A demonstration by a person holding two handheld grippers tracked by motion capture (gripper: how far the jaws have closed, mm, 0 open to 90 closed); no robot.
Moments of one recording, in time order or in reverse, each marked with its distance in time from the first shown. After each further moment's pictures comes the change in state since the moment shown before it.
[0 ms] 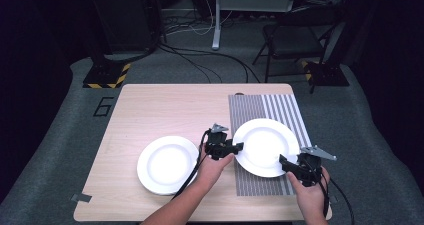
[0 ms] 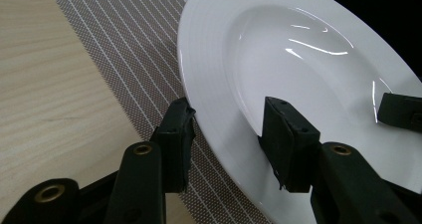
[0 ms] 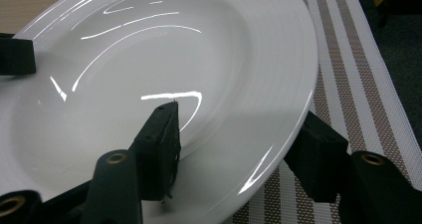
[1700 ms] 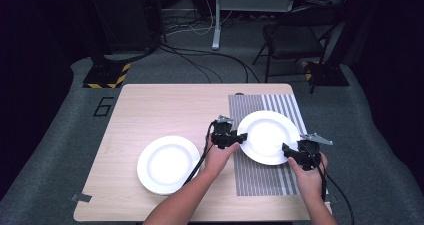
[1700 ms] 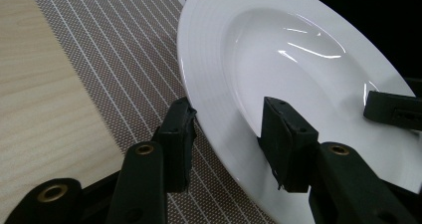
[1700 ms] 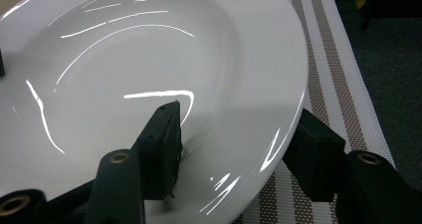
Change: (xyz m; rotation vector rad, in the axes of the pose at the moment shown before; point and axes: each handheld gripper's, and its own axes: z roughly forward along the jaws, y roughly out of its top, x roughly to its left) left arm 0.018 0.020 0.041 -0.018 -0.001 -0.009; right arm -0.025 0.022 0.044 0.012 -0.054 -0.003
